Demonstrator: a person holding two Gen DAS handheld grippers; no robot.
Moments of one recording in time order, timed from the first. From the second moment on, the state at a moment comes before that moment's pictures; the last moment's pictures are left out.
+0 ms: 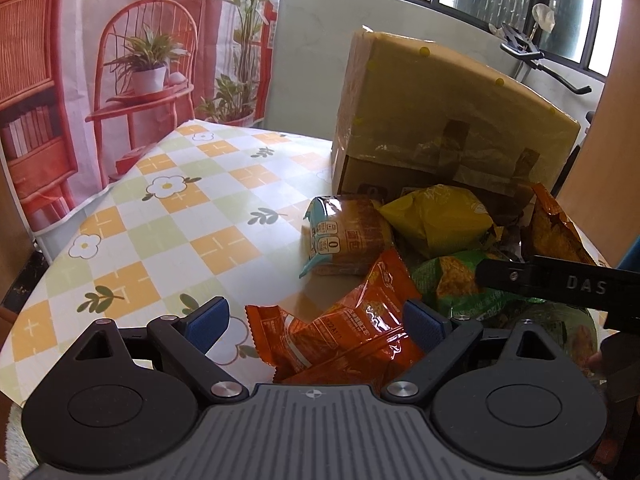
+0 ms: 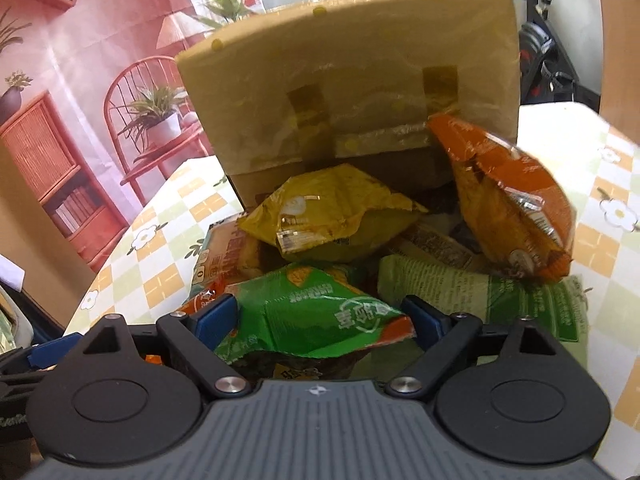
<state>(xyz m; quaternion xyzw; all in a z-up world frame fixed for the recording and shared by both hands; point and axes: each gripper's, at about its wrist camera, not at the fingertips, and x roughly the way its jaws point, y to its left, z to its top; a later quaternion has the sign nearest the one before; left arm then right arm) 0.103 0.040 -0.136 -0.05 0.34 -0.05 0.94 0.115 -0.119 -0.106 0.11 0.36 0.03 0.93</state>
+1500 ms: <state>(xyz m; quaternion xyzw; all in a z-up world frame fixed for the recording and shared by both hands) 0.105 0.038 -0.152 -0.06 0.37 -0.08 0.92 0.103 -0.143 -0.114 0.22 0.34 0.07 0.91</state>
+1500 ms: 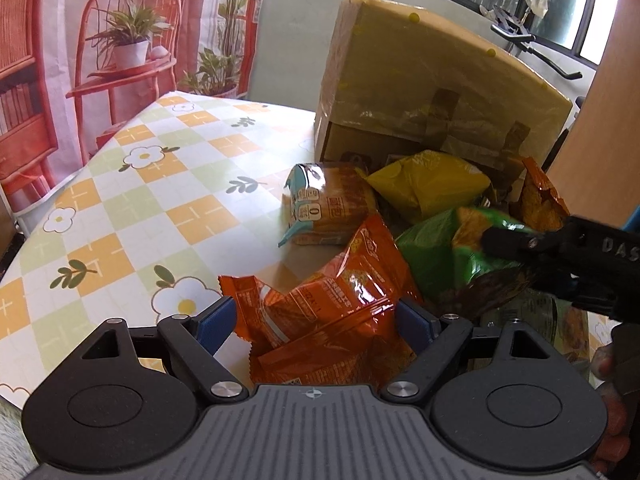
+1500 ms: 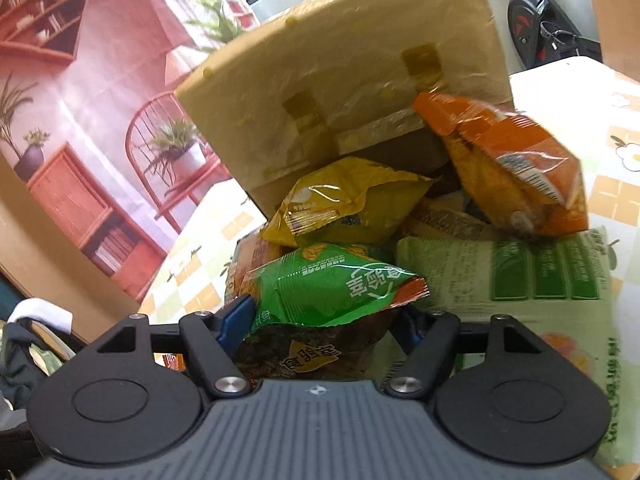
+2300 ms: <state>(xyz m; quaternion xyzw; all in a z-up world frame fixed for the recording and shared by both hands) 0.131 0.053 -0.186 -0.15 0.44 -0.08 0.88 0.098 -0.153 -0.114 0.23 0.33 0.07 0.92</state>
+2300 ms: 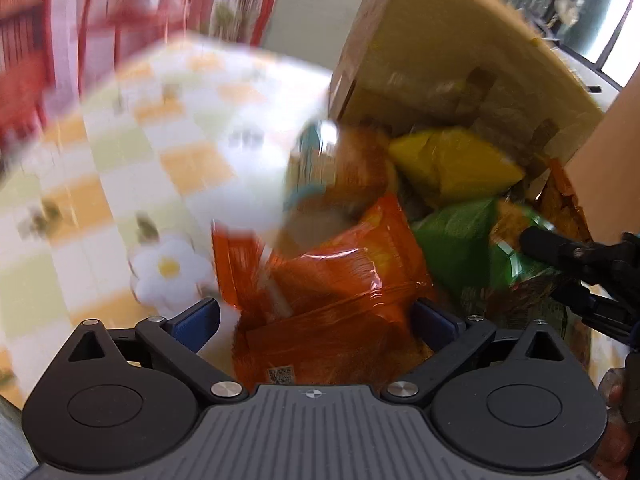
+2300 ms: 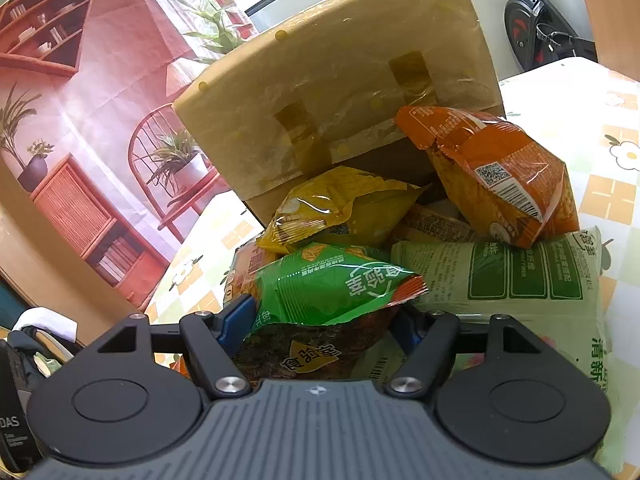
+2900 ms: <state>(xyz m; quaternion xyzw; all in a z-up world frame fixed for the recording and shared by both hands) 0.113 0.057 -0.164 -0.13 0.38 -0.06 0.92 0.095 -0.154 -0.112 0.23 0.32 0.07 0.92</state>
